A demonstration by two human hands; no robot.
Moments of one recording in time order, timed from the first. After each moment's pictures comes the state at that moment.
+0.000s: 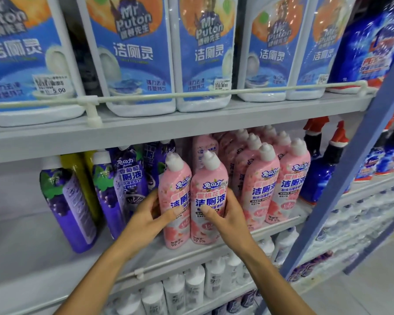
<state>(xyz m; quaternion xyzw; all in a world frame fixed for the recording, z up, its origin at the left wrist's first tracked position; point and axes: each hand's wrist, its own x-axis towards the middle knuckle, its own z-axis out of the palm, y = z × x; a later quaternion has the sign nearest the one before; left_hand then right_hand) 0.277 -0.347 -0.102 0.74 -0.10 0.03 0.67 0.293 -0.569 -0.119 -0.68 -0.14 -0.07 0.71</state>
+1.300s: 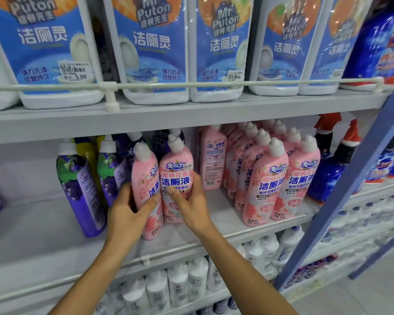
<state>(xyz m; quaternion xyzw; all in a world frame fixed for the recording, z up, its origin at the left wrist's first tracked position) 0.253 -0.314 -0.113 0.77 0.07 0.25 0.58 0.328 -0.470 -0.137 -0.70 -0.14 -0.11 0.69</state>
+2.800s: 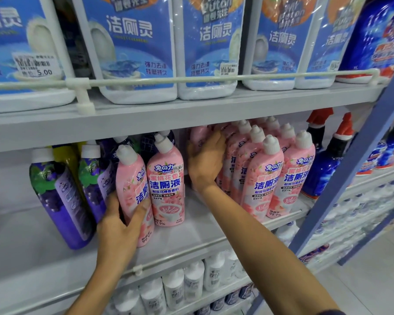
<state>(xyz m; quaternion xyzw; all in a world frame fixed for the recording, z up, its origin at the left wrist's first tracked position) 0.249 -0.330 -0.114 0.80 0.09 0.29 0.51 0.418 -0.486 -0.065 -0.82 0.05 -0.38 0.43</state>
